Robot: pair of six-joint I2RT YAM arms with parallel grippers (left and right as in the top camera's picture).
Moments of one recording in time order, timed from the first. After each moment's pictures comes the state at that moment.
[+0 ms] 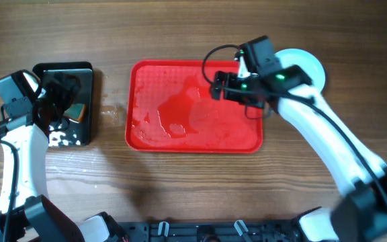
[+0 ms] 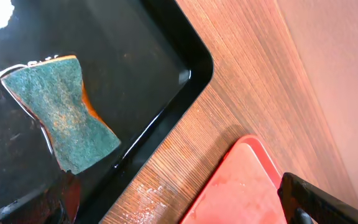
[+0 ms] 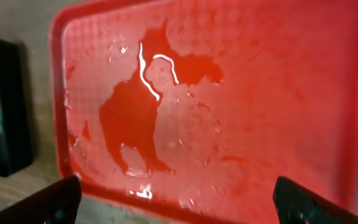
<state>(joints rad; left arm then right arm) 0.43 1.44 0.96 -0.42 0.33 -0.60 0.40 1.57 1.32 -0.82 -0.19 0.54</state>
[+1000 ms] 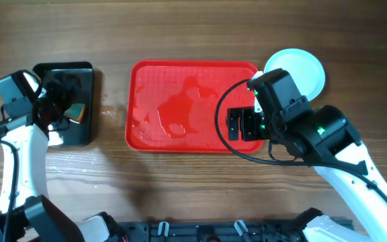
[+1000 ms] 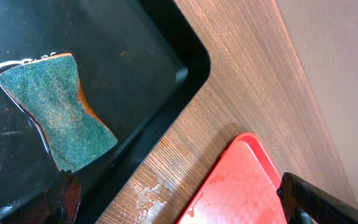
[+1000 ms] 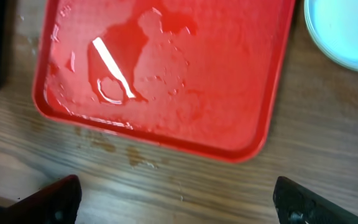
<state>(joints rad) 0.43 1.44 0.96 -0.42 0.34 -0.60 0.56 1.25 1.32 -1.15 0.01 0.44</state>
